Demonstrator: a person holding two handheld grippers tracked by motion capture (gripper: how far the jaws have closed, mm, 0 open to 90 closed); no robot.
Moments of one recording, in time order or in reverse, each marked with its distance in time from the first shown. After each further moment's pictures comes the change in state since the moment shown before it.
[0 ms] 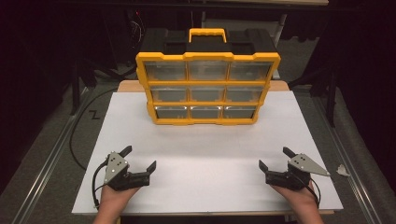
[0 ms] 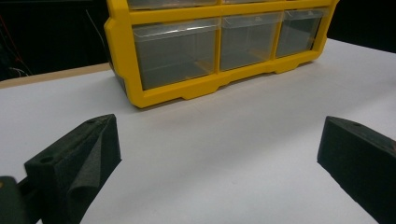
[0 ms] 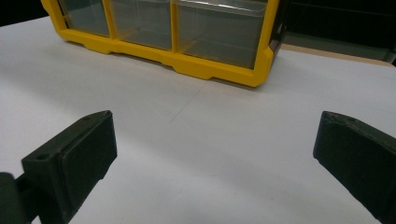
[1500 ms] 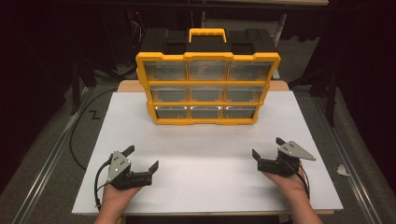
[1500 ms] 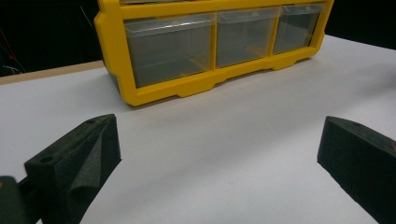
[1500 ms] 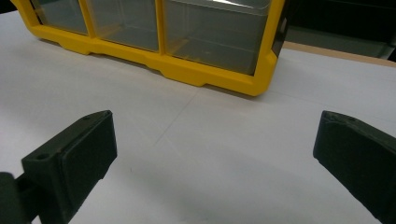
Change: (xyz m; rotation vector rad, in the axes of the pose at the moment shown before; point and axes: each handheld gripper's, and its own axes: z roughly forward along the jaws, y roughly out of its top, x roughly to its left) left arm -0.002 -0.001 0.007 0.010 -0.012 0.001; right arm -0.003 0.013 0.041 0.036 -0.027 0.001
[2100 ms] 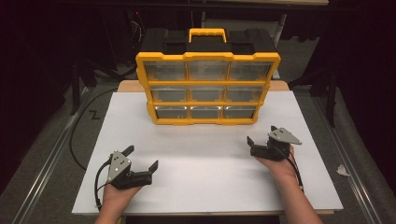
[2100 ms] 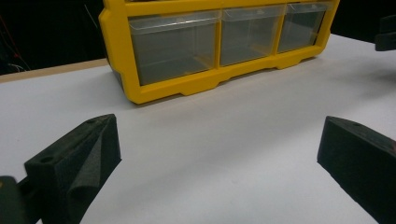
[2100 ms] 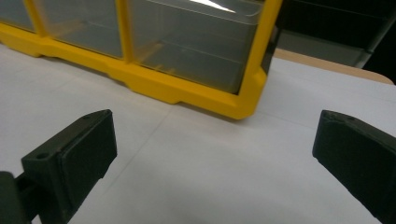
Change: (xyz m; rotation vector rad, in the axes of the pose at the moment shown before) left arm 0.001 -0.001 0.001 0.005 0.012 -0.007; right arm -0.009 0.014 0.047 0.016 -0.071 -0.040
